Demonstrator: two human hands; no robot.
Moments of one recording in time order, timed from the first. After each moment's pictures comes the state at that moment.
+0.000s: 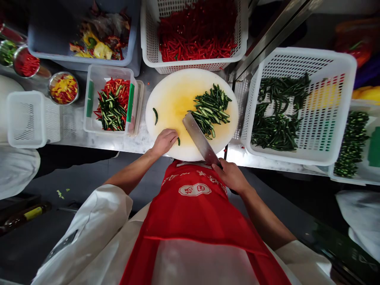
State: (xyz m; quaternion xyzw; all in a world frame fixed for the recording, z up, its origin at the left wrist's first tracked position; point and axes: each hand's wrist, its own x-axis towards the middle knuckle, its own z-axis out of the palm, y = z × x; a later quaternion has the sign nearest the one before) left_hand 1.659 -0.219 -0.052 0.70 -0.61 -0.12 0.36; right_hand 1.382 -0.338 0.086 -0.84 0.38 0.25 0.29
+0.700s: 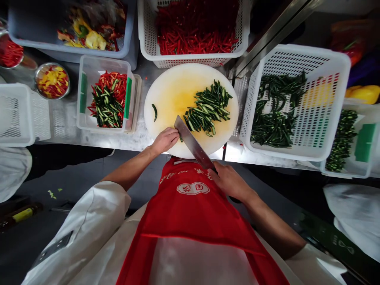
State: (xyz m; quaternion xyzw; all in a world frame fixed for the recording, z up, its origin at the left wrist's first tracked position) left_hand 1.669 -0.257 -0.061 0.74 -0.53 -0.11 0.40; right_hand 1.468 -0.429 0.136 -0.90 0.16 0.37 0.19
